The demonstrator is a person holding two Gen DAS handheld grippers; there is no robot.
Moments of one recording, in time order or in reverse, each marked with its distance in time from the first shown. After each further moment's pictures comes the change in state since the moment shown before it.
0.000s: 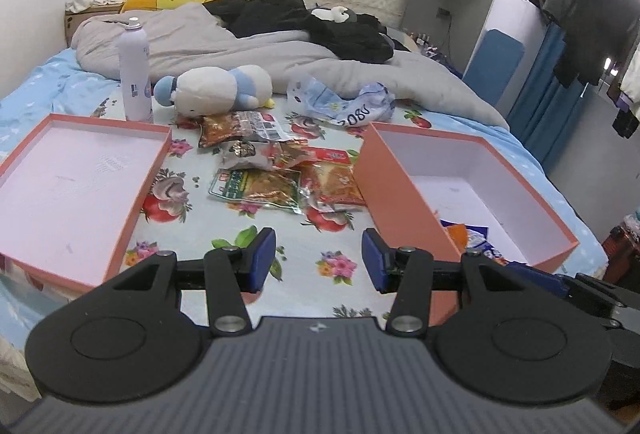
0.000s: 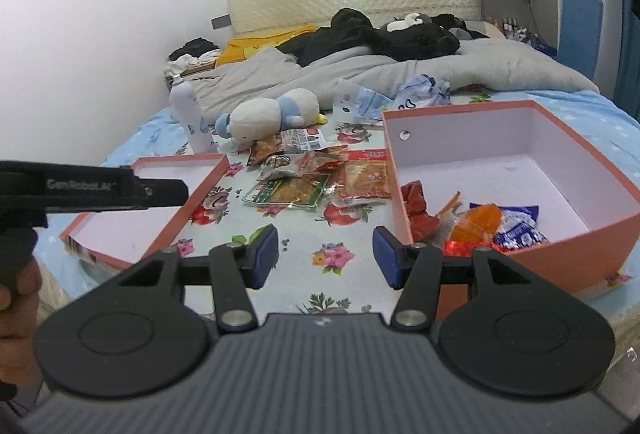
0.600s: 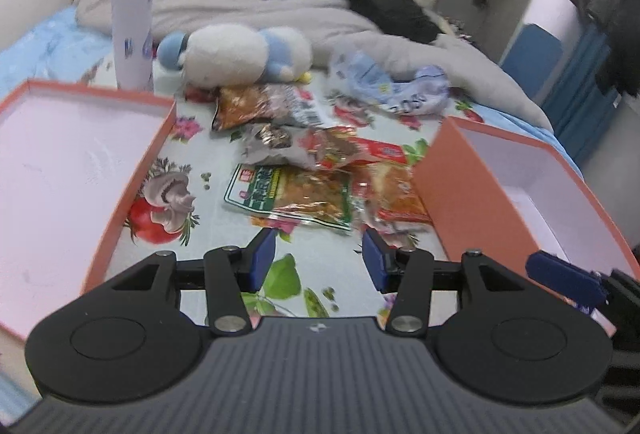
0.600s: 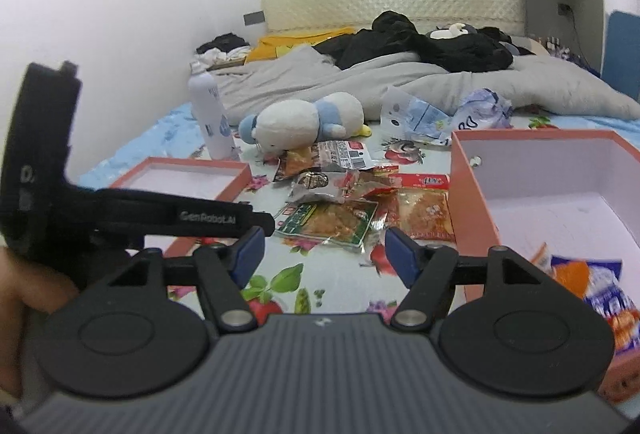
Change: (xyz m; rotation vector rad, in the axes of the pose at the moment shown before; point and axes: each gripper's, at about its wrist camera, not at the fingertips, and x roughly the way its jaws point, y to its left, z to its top) left arm 0.160 0.071 0.030 -0.102 0.086 0.023; right arm 0.118 0.037 0.021 -0.102 -0.011 0.052
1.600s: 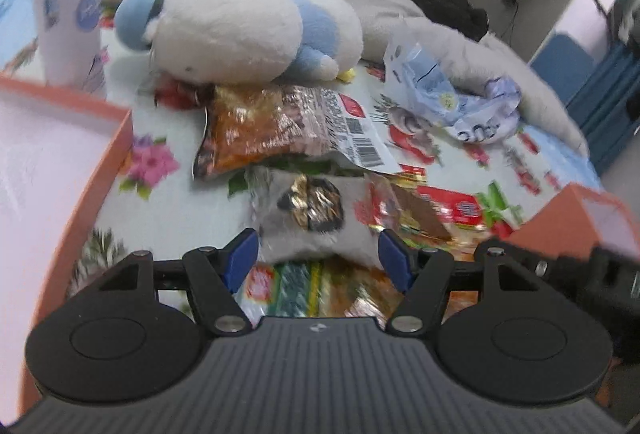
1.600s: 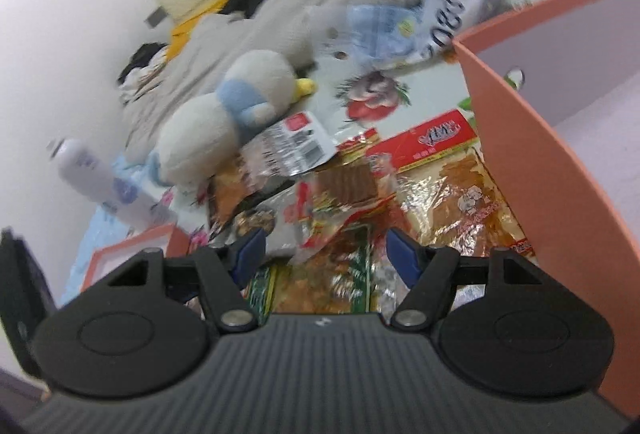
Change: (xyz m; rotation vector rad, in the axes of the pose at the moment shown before) left arm 0.184 0.058 0.081 -0.046 0.060 -0.008; right arm 0.202 -0.085 0.039 0.571 0.212 0.001
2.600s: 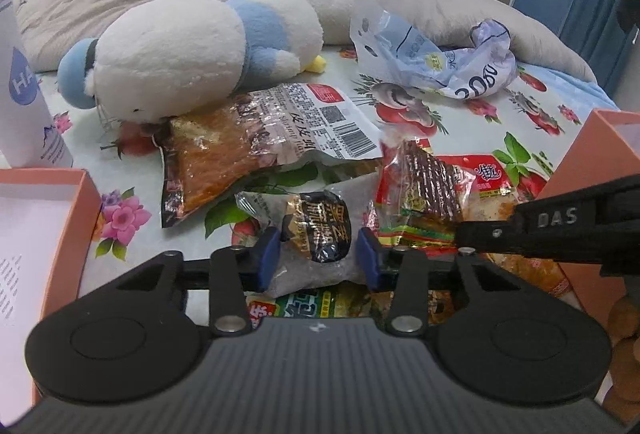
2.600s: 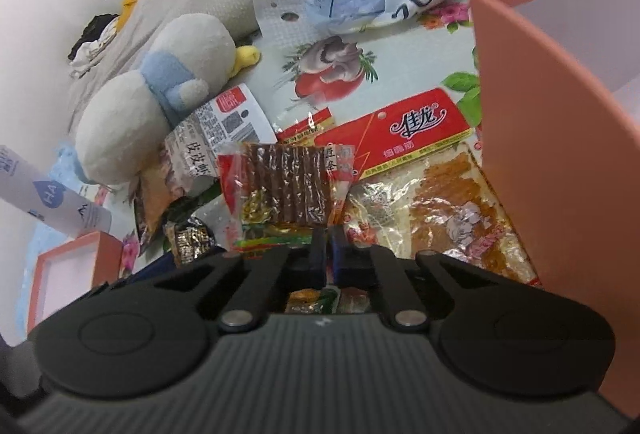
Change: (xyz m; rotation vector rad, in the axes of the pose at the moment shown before) left arm 0.030 -0.028 -0.003 0.243 -0.002 0.050; right arm 0.051 -0.007 0.017 -0.052 0.088 -0.120
